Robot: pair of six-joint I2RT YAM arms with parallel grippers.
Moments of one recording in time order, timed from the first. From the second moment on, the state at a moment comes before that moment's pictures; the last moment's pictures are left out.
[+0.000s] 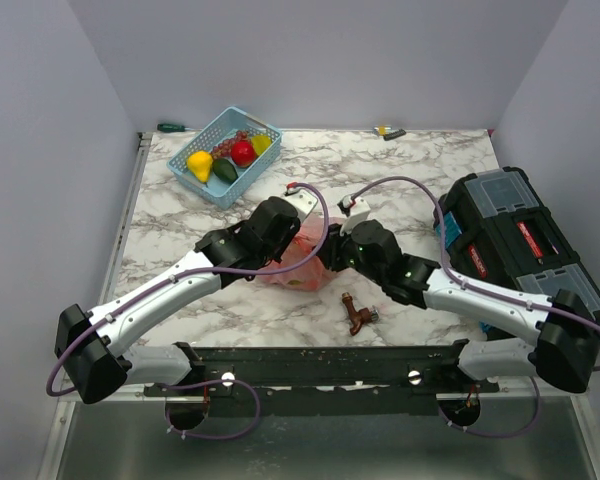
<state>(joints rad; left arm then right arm) -0.85 1.24 1.11 -0.59 -0.37 0.00 0.93 1.28 0.83 0.05 0.20 0.43</state>
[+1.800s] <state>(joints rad) -0.87 1.08 0.97 -0.39 -0.05 0.08 0.62 1.10 0.65 0.04 -0.19 0.58</state>
